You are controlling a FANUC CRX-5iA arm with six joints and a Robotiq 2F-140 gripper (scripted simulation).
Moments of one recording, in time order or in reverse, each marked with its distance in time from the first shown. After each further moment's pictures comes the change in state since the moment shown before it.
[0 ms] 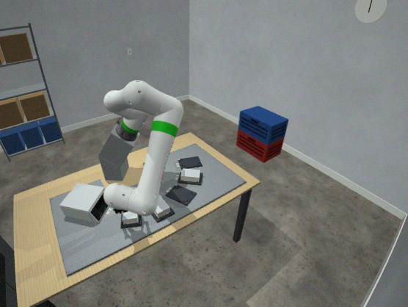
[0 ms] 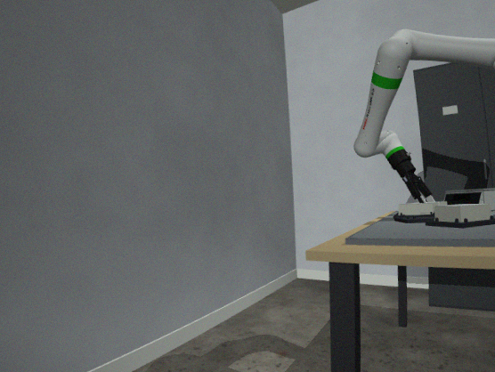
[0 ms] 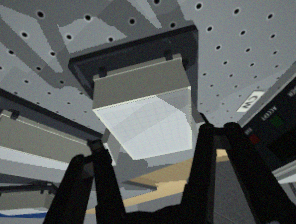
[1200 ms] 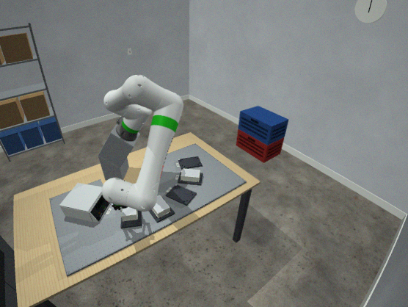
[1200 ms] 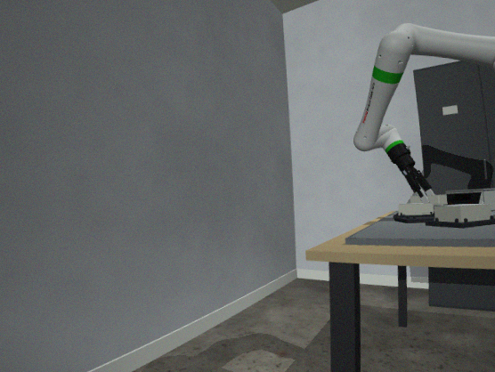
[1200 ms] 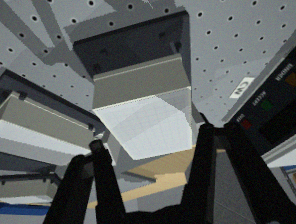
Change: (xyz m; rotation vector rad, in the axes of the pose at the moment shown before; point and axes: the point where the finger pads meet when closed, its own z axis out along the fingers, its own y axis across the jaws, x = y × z) arm -0.015 0.000 -0.025 0.000 0.000 0.000
